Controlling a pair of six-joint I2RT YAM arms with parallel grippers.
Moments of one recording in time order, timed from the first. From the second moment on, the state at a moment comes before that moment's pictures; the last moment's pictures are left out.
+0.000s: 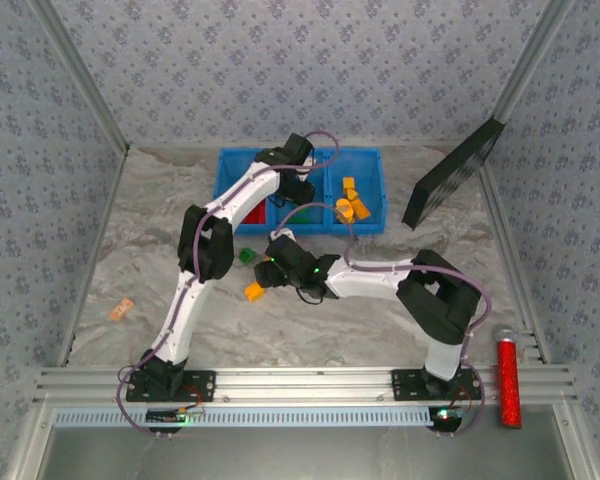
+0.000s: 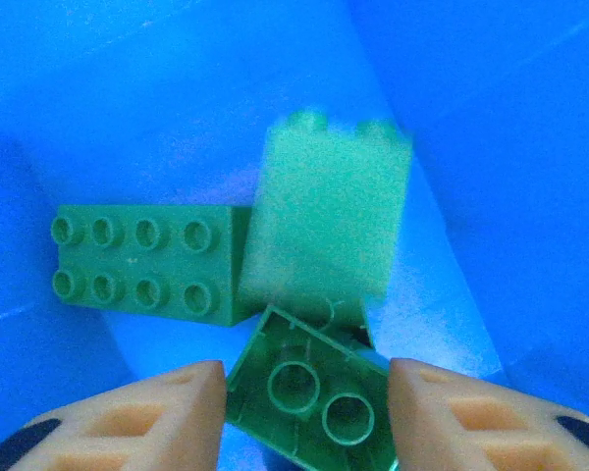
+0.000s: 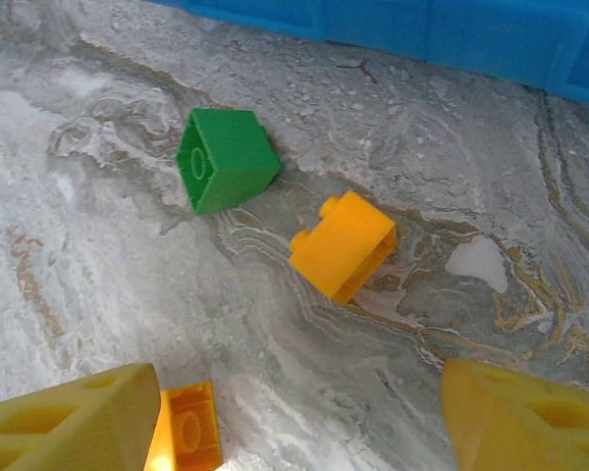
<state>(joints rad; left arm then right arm) -0.57 2.44 2.29 -0.96 -0.01 -0.13 0.99 1.81 1.08 -0.07 0.19 0.57</state>
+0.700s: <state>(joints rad) -0.57 2.42 2.28 -0.96 -0.01 -0.13 0.93 1.97 1.20 -0.07 0.18 0.62</state>
